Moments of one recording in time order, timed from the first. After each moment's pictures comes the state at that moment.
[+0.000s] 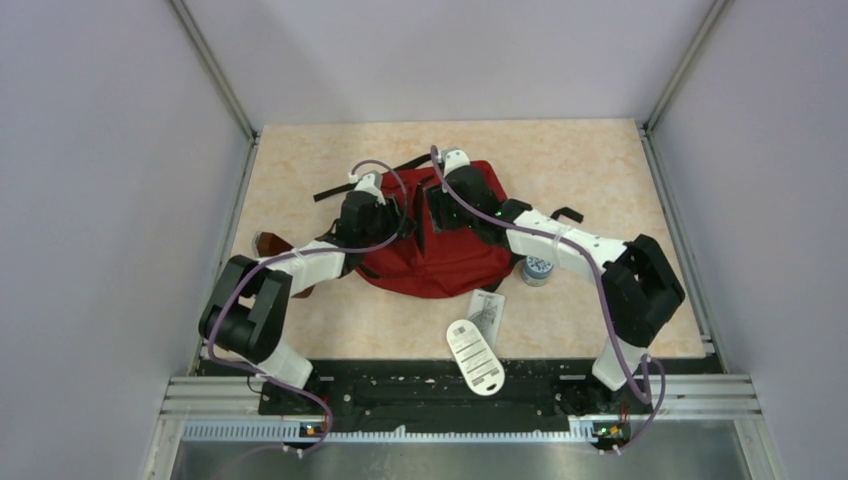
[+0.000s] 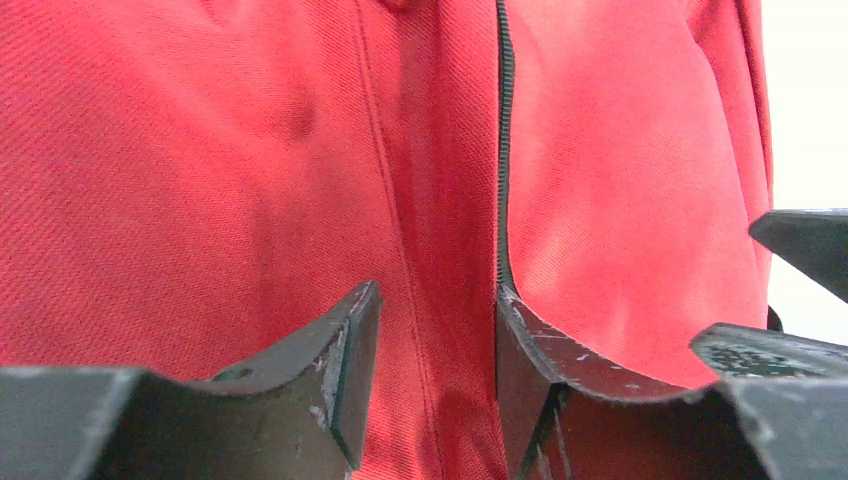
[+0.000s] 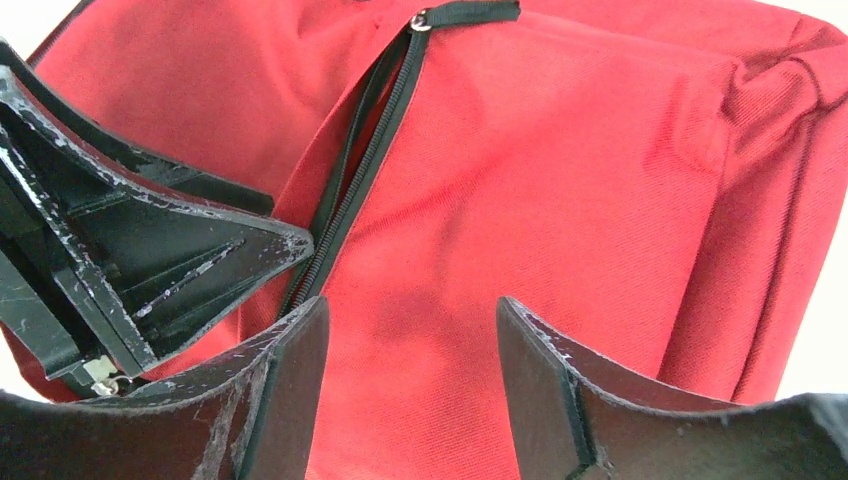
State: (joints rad) left arm -0.40 1.57 0.77 0.29 0.11 -0.62; right arm 0.77 1.71 1.29 -0.17 0.21 0.23
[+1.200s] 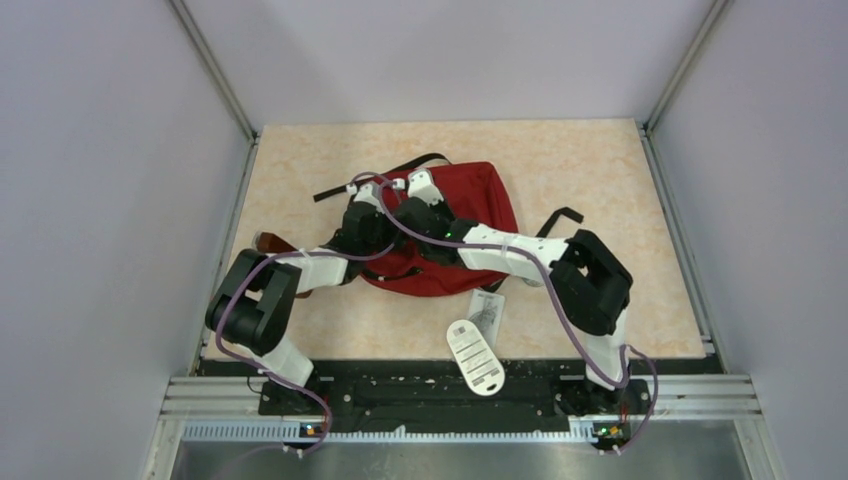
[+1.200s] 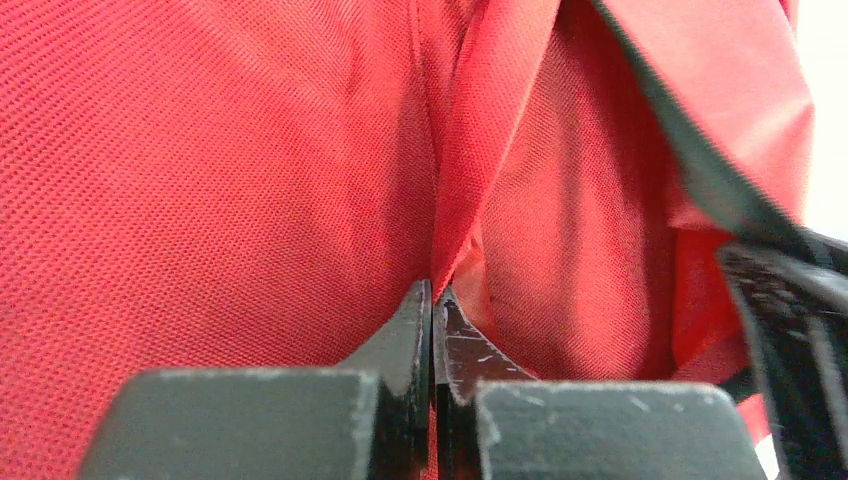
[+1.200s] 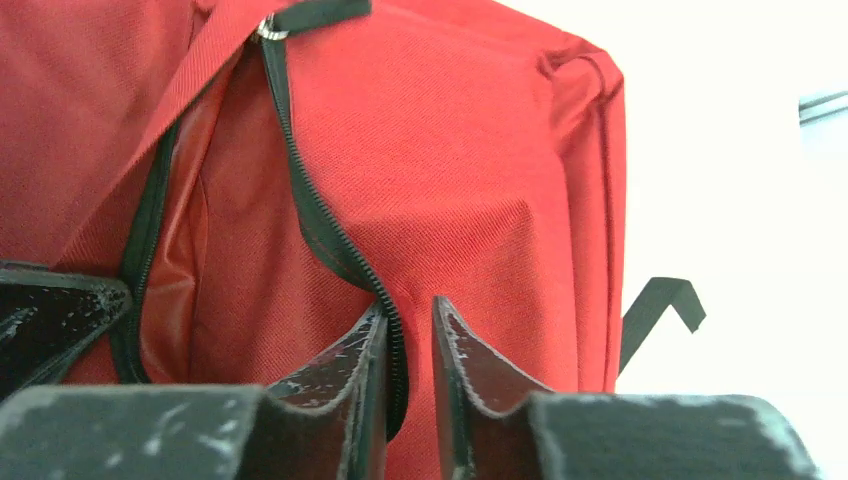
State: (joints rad) left arm -0.40 1.63 0.70 0.42 0.13 -0.69; right arm 0.96 1.95 1.44 -0.26 0.88 0.11
